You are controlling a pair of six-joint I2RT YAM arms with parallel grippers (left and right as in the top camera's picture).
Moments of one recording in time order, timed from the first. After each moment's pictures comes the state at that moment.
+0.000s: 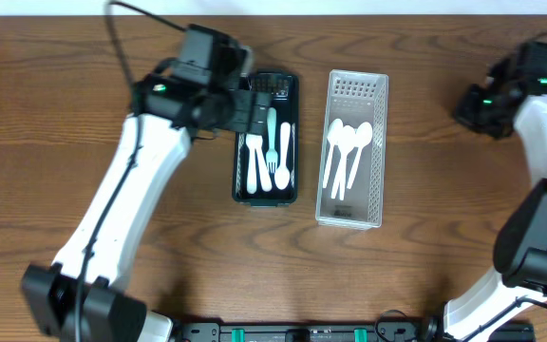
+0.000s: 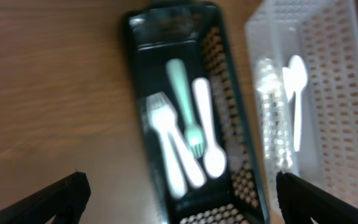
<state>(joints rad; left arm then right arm) -0.30 1.62 1.59 -1.00 0.14 -0.13 -0.23 1.90 1.46 -0.75 -0.26 0.28</state>
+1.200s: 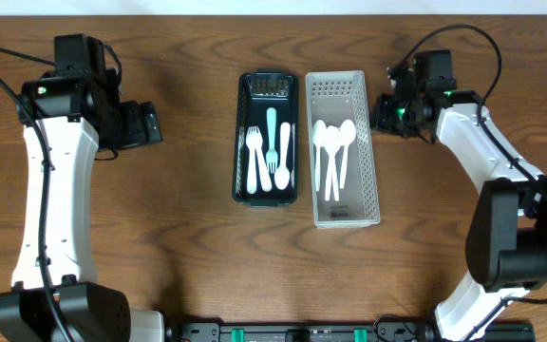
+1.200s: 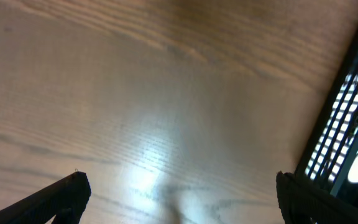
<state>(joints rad) 0.11 1.59 1.58 -1.26 -0.04 -0.14 0.07 1.89 1.33 -0.58 -0.39 0.26</state>
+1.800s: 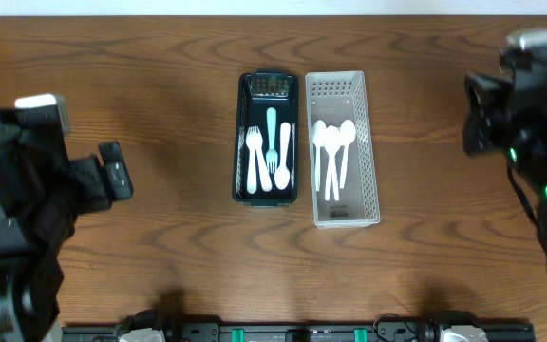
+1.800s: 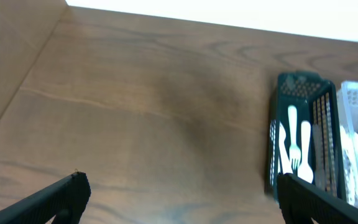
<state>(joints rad) 0.11 1.04 1.68 -1.35 -0.04 -0.03 0.04 1.08 1.55 -0.91 -0.17 -0.03</state>
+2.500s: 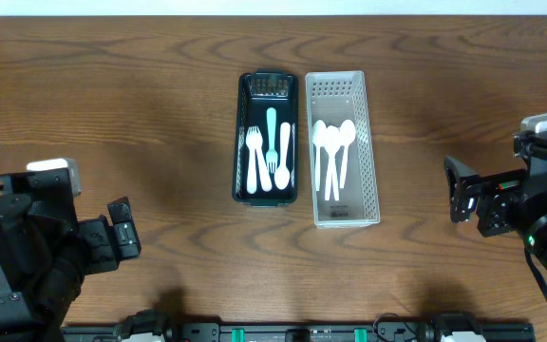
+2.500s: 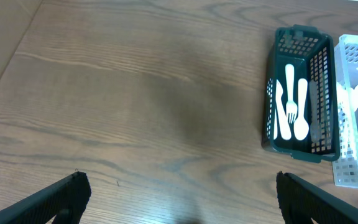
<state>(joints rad) 0.09 0.89 1.62 -1.51 -0.04 -0.04 0.04 0.89 1.54 -1.17 -0.16 -0.06</state>
